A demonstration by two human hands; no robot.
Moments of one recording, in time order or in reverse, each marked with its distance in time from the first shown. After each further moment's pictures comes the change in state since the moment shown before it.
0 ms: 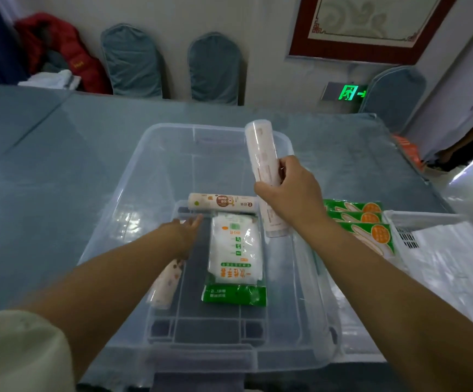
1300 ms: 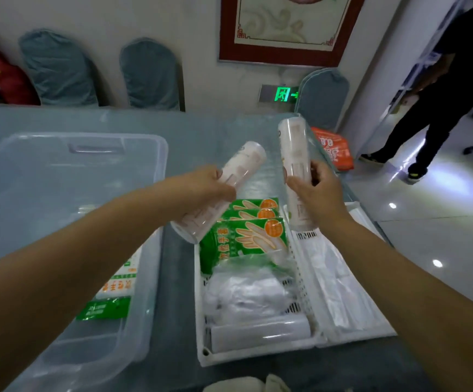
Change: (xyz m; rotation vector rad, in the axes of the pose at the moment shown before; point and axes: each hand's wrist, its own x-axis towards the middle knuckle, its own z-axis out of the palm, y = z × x) left_hand -0.051 0.283 -0.151 -0.808 0.079 0.257; right_hand -0.010 0.218 -0.198 0.413 0.190 0.270
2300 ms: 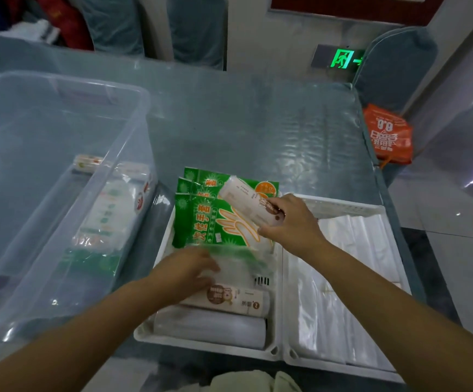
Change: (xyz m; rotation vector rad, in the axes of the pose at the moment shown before) left_hand 0.018 -0.097 0.187 0.508 -0.019 0.101; right_hand 0.033 0.126 -0.008 -0.479 -0.591 -0.264
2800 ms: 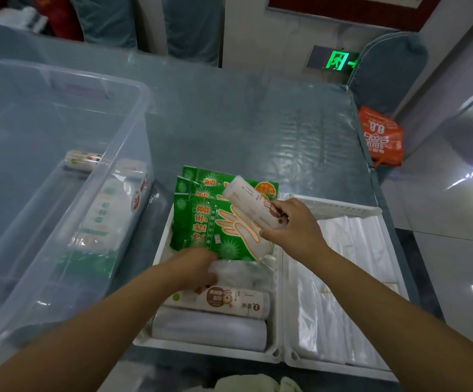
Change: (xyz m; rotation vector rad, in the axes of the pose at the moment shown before) left_hand 0.032 -0.005 0.011 -0.126 -0.261 -0.233; right_hand -0.004 -0.002 0.007 0.021 0.047 0.051
